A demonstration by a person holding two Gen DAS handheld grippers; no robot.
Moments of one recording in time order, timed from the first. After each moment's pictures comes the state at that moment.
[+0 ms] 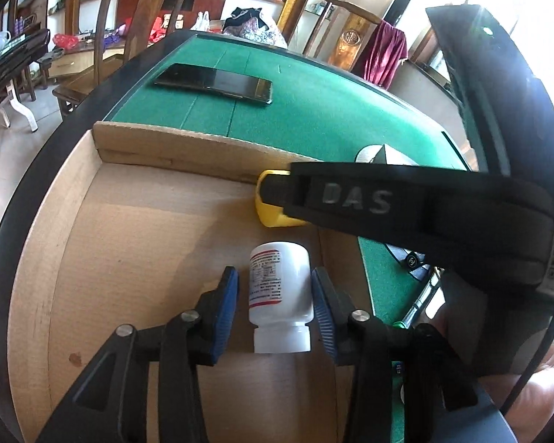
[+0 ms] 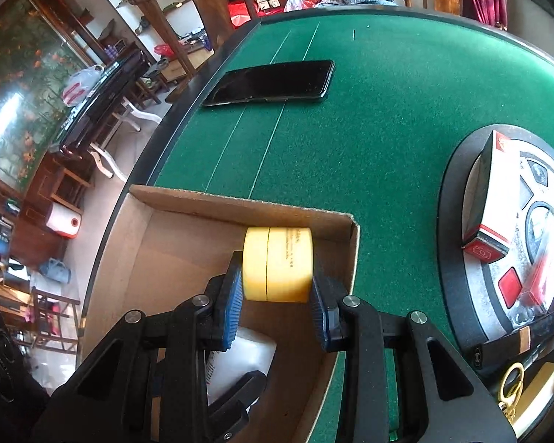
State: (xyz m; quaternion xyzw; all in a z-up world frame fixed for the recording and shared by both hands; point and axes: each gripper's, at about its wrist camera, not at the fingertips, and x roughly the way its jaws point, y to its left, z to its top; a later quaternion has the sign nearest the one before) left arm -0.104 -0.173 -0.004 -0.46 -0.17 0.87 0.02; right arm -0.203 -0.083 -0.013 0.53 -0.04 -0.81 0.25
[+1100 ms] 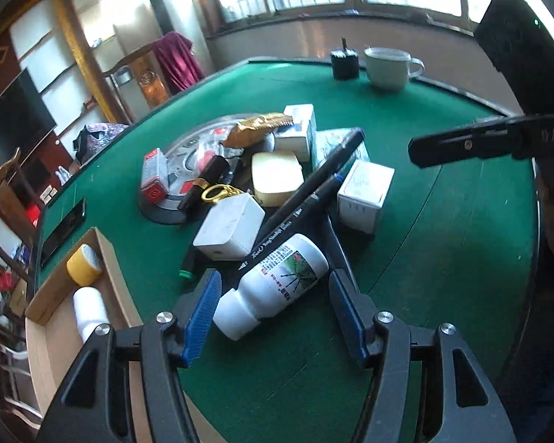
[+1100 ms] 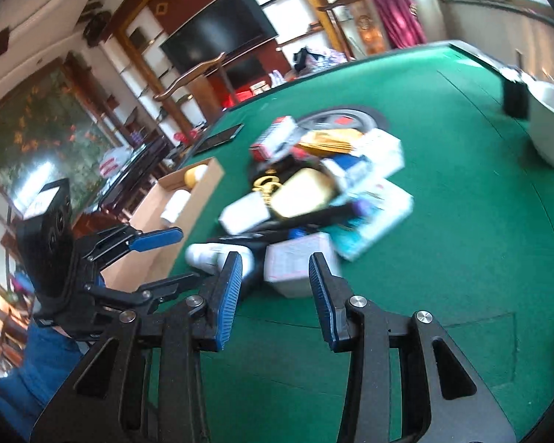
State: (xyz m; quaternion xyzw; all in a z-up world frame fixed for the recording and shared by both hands) left arm -0.001 0.024 0.008 -0.38 0.24 0.86 0.25; right arm 0.014 0.231 -0.003 0.38 -0.17 -0.88 0.25
